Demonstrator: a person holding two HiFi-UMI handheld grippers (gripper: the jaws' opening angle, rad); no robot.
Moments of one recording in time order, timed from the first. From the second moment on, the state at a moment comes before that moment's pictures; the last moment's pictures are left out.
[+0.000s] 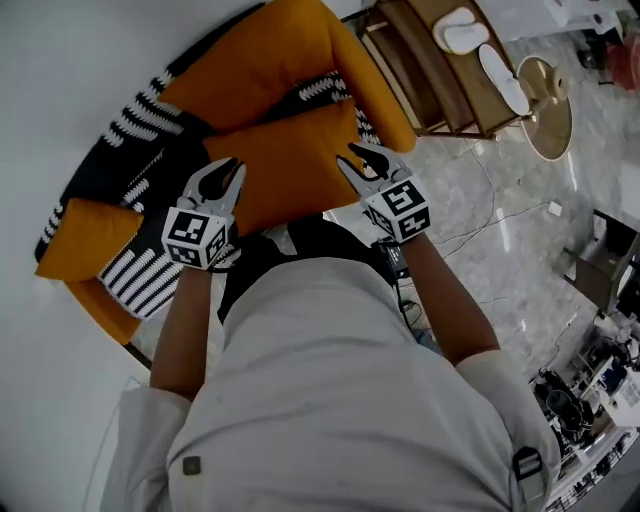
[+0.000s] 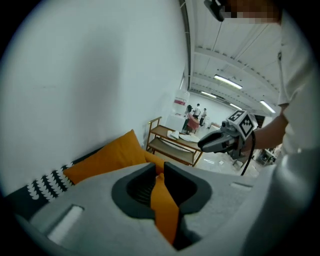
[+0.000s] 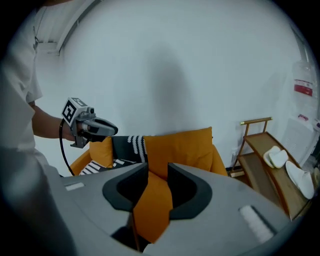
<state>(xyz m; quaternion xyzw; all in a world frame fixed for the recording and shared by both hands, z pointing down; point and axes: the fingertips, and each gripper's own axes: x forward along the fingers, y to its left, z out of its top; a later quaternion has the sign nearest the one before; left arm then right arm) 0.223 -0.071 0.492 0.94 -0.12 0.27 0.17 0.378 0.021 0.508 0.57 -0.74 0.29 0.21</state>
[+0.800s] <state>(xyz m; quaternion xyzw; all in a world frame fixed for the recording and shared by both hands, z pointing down) 0.184 -0.105 0.716 0.86 -0.16 0.43 0.21 0.411 -0.021 0.728 0.42 -0.73 0.42 0.34</state>
